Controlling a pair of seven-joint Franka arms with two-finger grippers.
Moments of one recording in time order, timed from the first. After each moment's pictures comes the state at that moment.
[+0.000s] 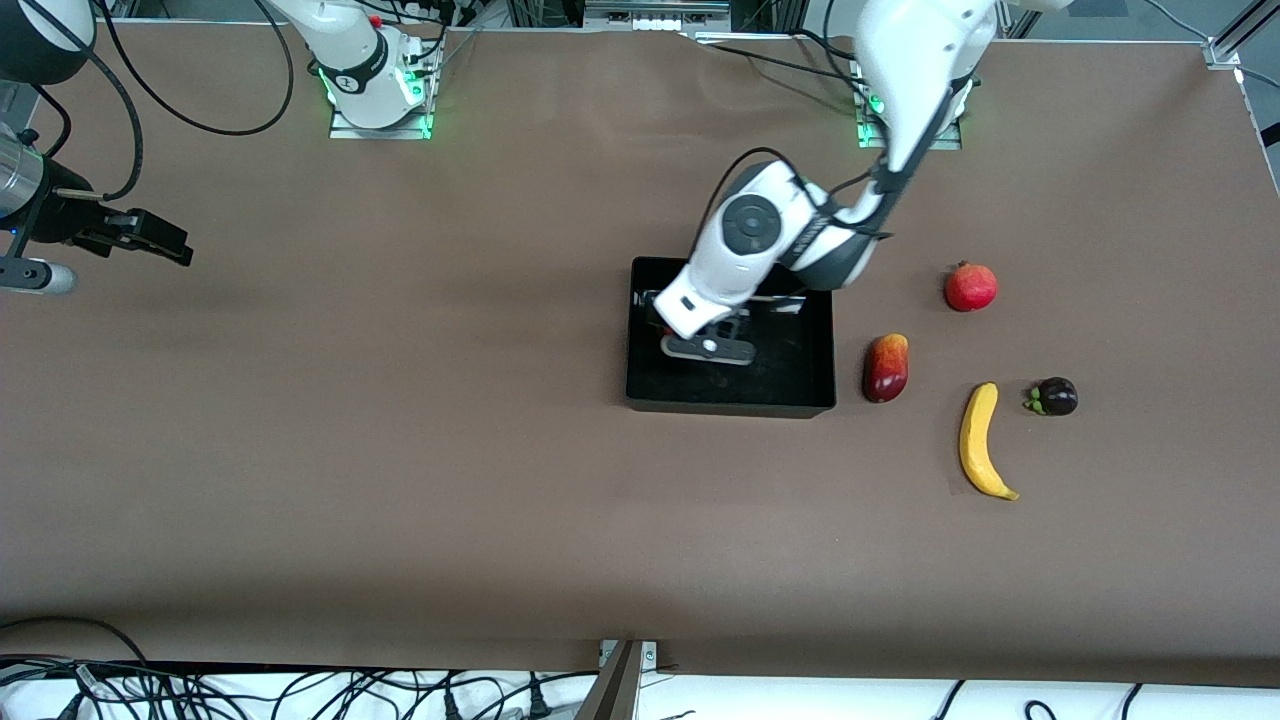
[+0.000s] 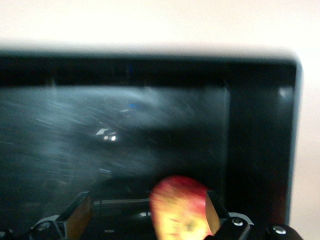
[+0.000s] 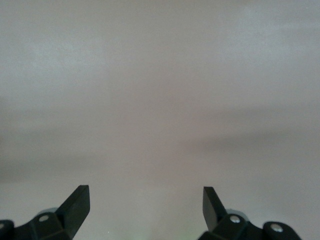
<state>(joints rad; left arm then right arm) -0.41 0.51 -0.22 -1.81 -0.02 2.38 -0.59 -0.02 0.00 -0.01 -1.73 -0.03 1.64 0.07</state>
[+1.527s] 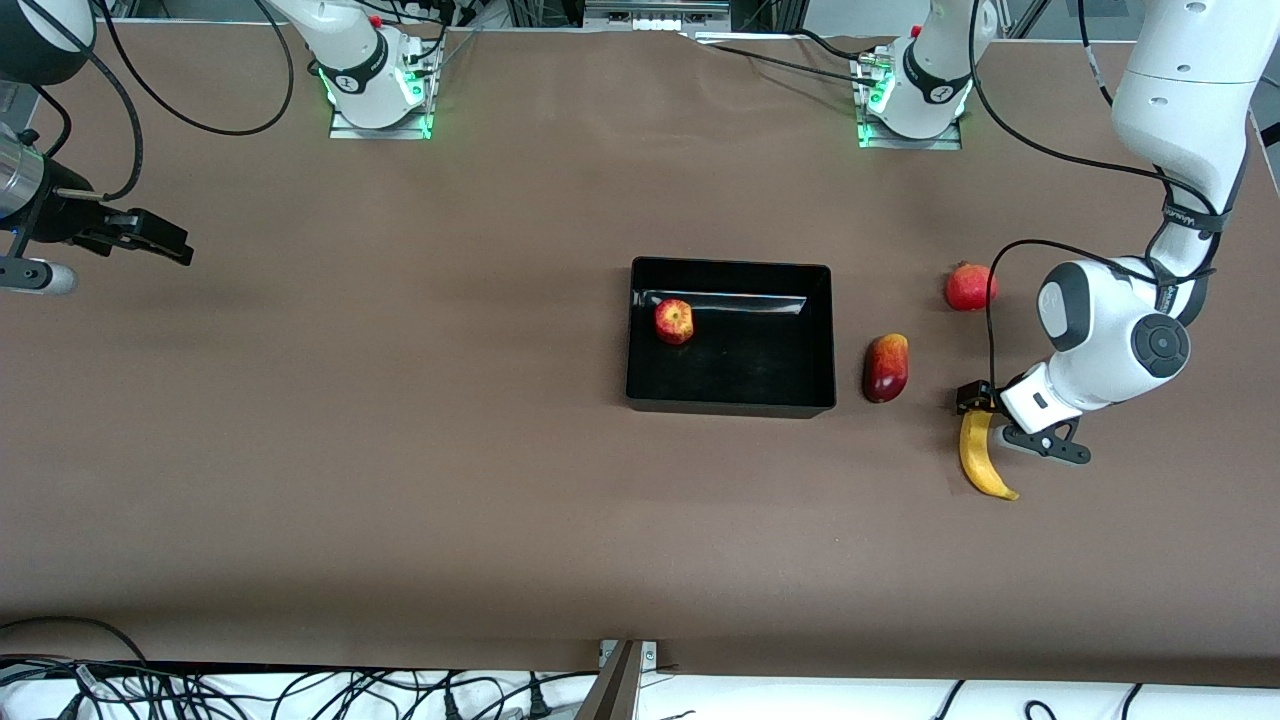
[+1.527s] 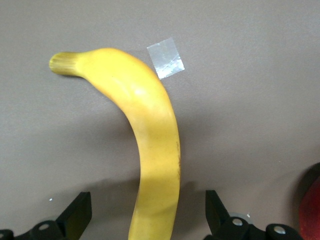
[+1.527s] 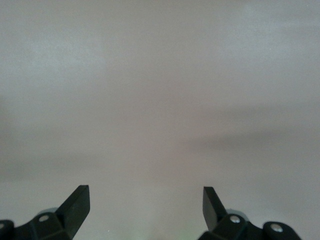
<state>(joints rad) 0.18 0.57 -0.10 -1.92 -0.02 2.49 0.37 -0.02 0.00 -0.01 -1.73 -0.03 1.64 0.07</state>
